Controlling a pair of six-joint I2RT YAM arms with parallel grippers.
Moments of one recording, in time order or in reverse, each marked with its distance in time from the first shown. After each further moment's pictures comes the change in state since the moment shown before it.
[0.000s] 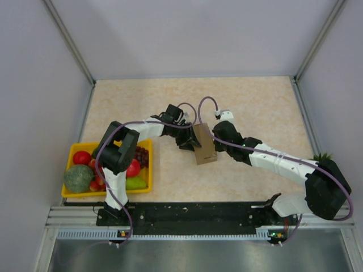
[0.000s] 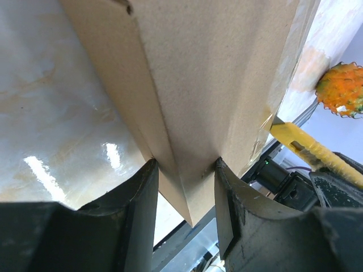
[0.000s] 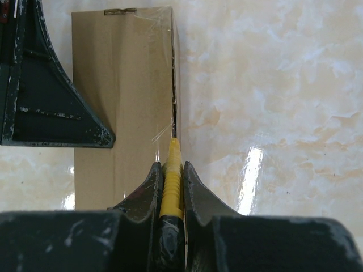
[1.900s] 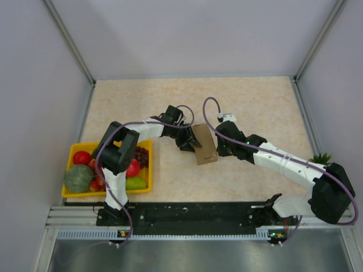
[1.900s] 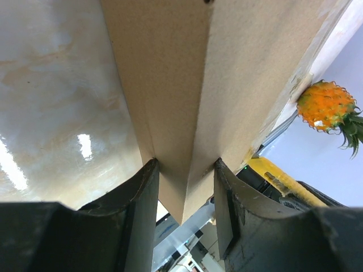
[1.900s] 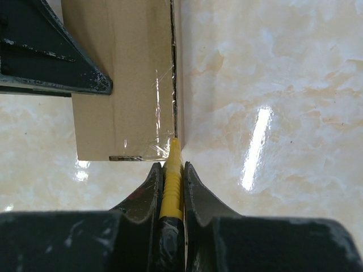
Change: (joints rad) left arm 0.002 -0.005 -0.023 0.013 0.000 -0.156; right arm -0.003 -0.050 0.063 -0.282 -0.111 0.082
